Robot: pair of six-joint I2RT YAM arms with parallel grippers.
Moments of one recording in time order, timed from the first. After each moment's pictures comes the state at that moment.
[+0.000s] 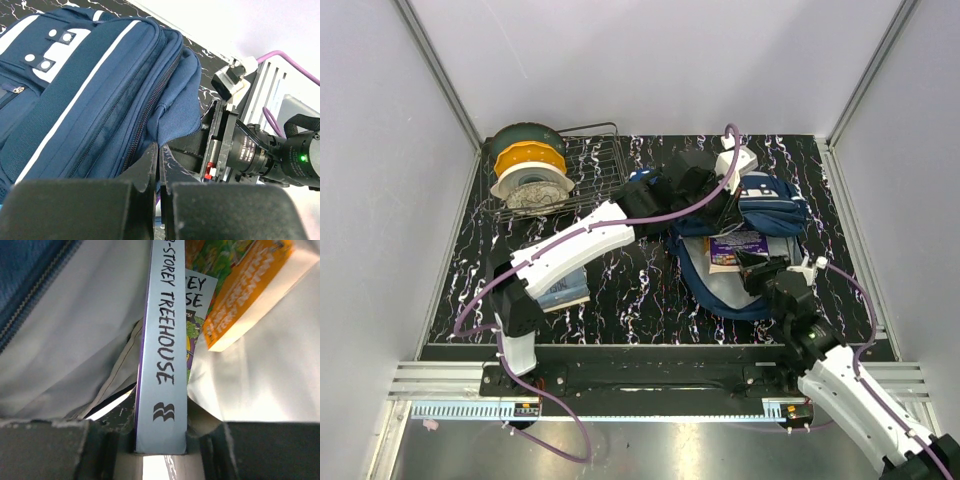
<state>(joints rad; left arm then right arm) -0.99 1.85 1.93 -0.51 0.22 -0.19 0.50 0.48 0.26 -0.03 0.29 1.52</state>
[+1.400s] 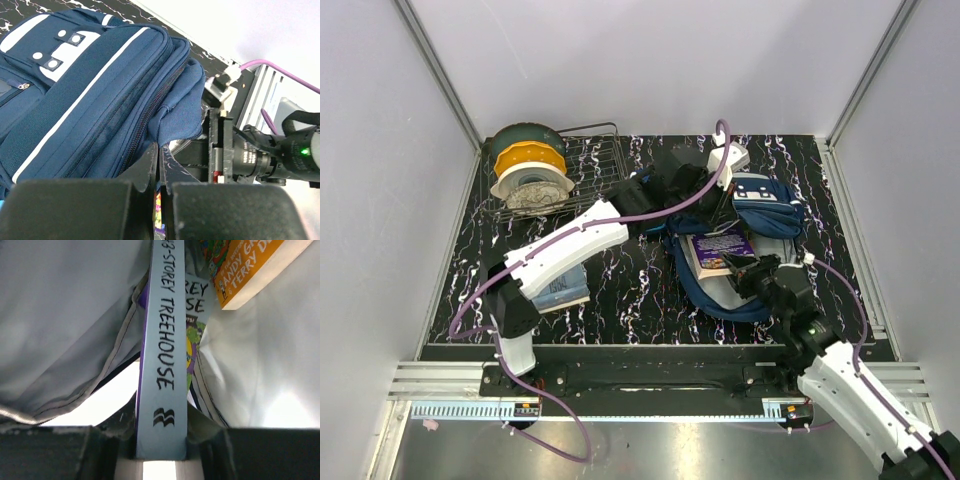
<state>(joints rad) -0.97 1.82 1.90 -0.50 0.24 -0.21 0.49 0.53 0.30 -0.06 0.07 1.65</state>
